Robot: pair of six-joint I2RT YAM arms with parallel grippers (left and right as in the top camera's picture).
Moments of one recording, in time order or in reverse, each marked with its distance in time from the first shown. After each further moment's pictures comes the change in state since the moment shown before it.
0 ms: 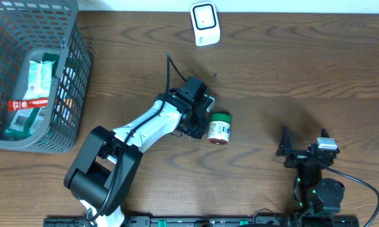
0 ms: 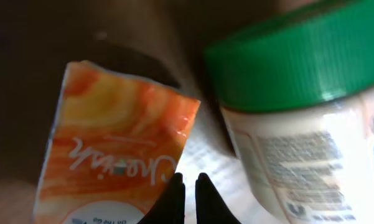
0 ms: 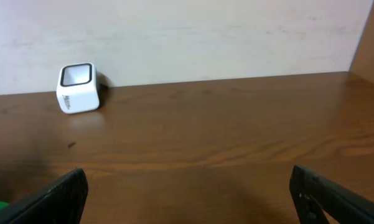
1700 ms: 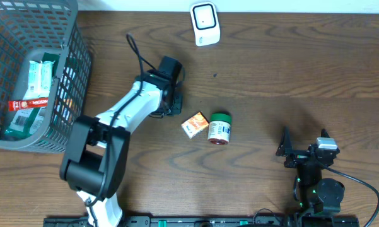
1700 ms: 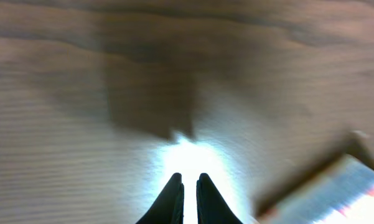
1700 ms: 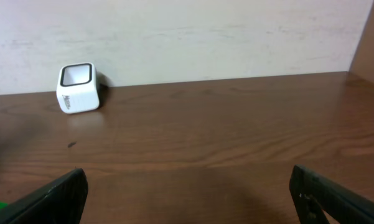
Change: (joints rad) left arm 0.200 0.056 0.126 -0.115 -0.220 -0.201; right arm 0.000 0.000 0.000 0.000 0.000 0.000
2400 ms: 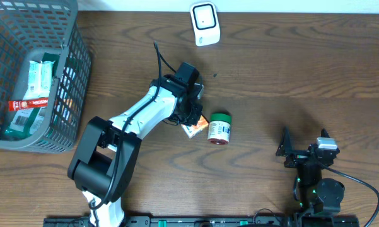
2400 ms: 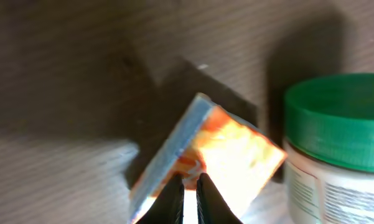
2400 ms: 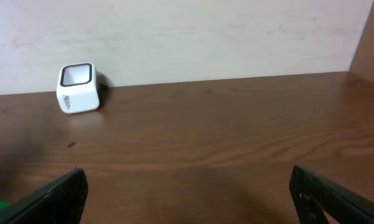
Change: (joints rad) left arm -0.118 0.015 0.008 -0.007 0.180 0.109; right arm 0.000 0.000 0.000 0.000 0.000 0.000
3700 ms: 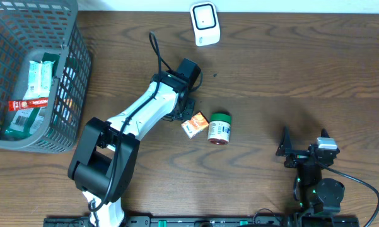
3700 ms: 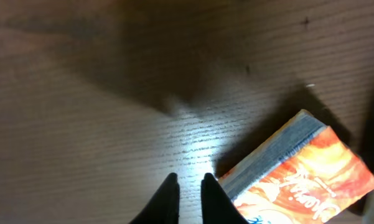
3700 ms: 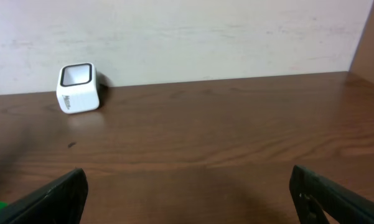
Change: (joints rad) left arm -0.004 0.000 0.077 -0.133 -0.261 -0.102; right arm 0.000 0.000 0.000 0.000 0.000 0.000
